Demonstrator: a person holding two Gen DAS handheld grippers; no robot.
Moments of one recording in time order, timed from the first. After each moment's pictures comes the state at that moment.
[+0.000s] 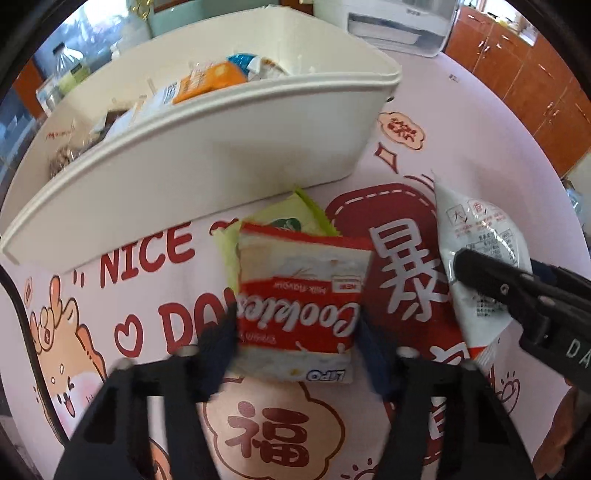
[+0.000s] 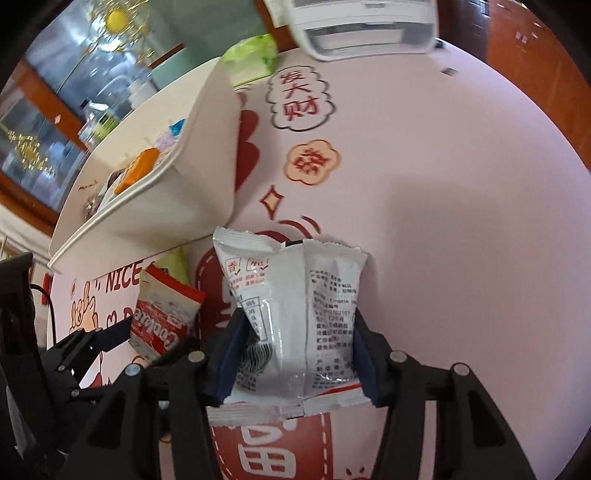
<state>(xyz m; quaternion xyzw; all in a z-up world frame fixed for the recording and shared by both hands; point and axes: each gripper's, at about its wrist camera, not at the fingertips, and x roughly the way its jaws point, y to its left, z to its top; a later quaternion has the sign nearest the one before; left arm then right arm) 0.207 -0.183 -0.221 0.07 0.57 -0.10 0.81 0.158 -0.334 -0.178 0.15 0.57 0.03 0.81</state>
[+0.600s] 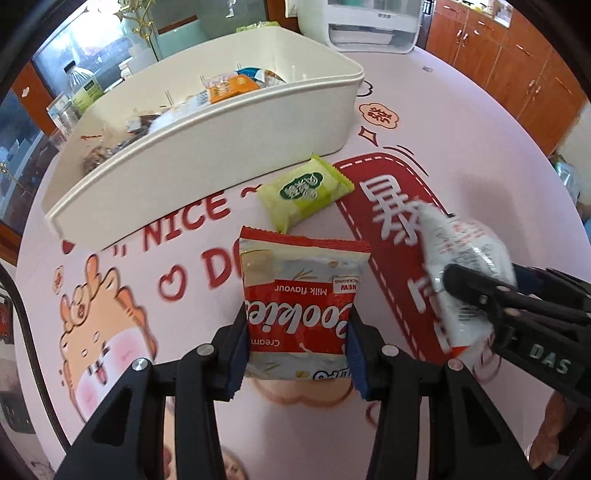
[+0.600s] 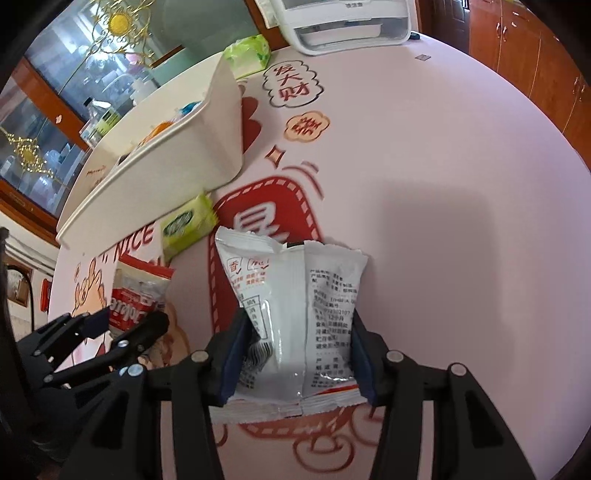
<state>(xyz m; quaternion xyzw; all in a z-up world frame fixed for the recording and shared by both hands) 0.132 -0.155 -0.188 0.11 0.55 -0.12 0.82 0.098 -0.313 -0.172 0.16 0.57 0.01 0.81</state>
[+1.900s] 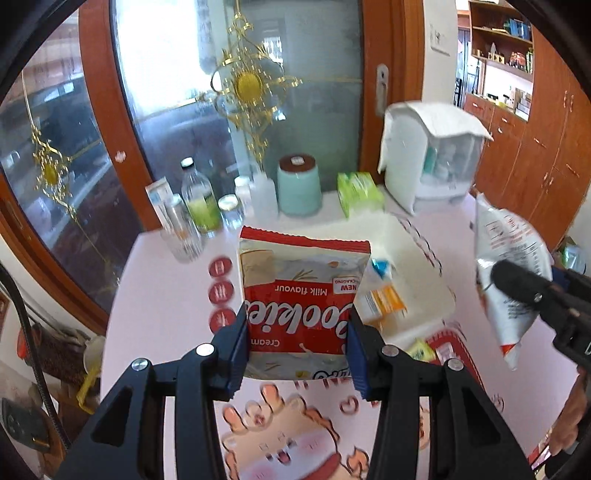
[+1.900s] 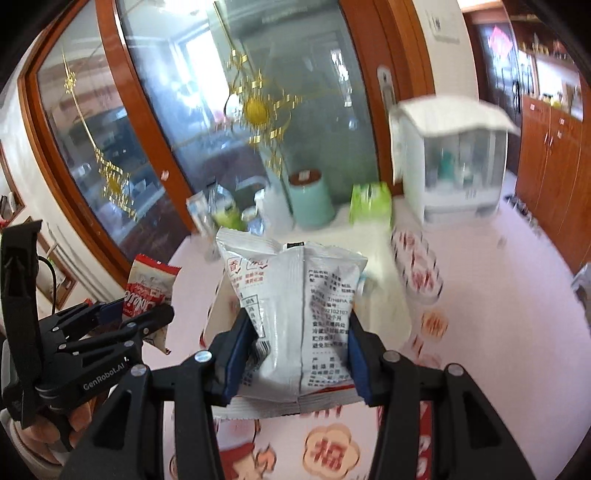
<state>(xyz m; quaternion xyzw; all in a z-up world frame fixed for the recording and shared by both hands) 0.212 0.010 0.035 0.07 0.40 -0.07 0.91 0.156 -0.192 0.044 0.10 0.38 0.09 0.91</state>
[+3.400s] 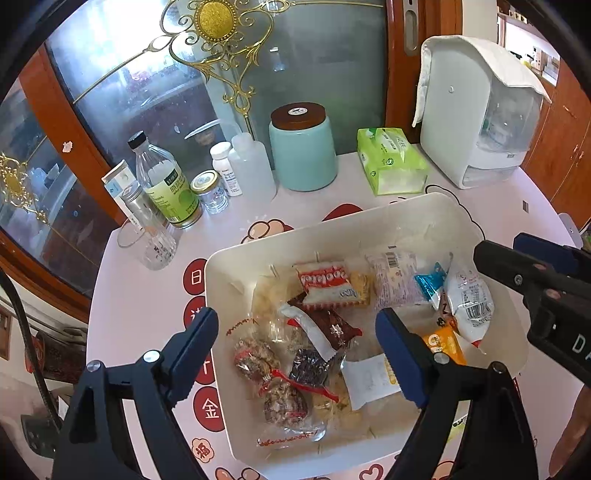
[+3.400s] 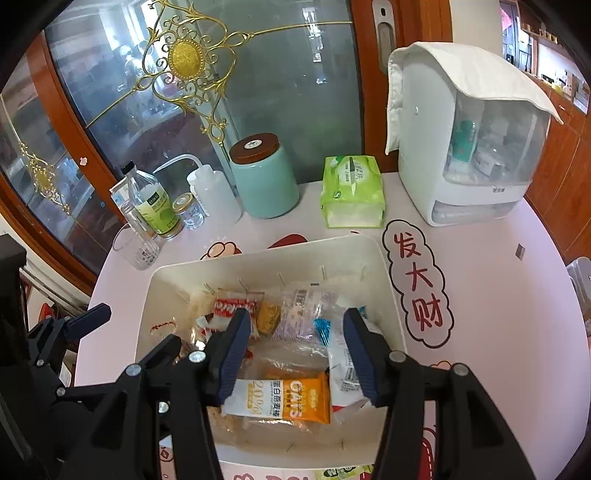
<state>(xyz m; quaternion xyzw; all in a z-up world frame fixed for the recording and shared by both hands) 0.368 -0.027 -0.062 0.10 0.48 -0.05 0.87 0.334 -0.187 -0.036 0.09 0.48 0.03 0.87</state>
